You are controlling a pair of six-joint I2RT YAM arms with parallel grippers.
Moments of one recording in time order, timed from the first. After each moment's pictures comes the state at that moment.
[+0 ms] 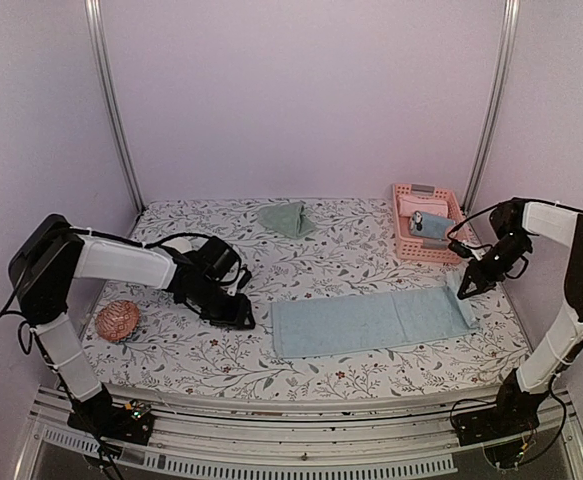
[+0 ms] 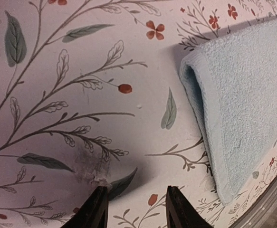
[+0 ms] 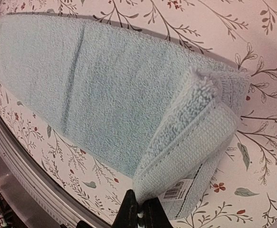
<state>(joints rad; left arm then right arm) -0.69 1.75 0.96 -0.36 0.21 -0.45 -0.12 1.66 1.20 -1.14 -0.40 -0.57</state>
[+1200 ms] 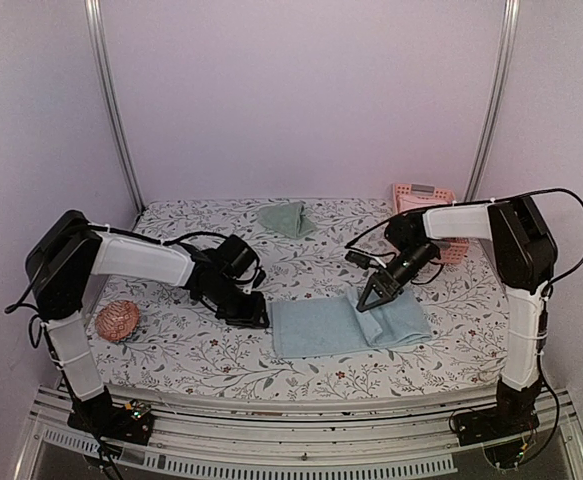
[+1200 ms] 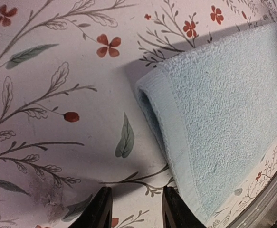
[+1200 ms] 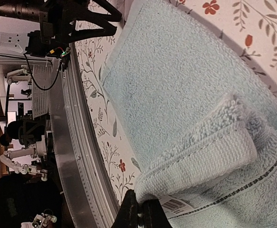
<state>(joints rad) -0.75 1.86 1.08 -0.39 0.22 -0.54 0.40 2.08 1.45 -1.06 -0.94 -0.46</state>
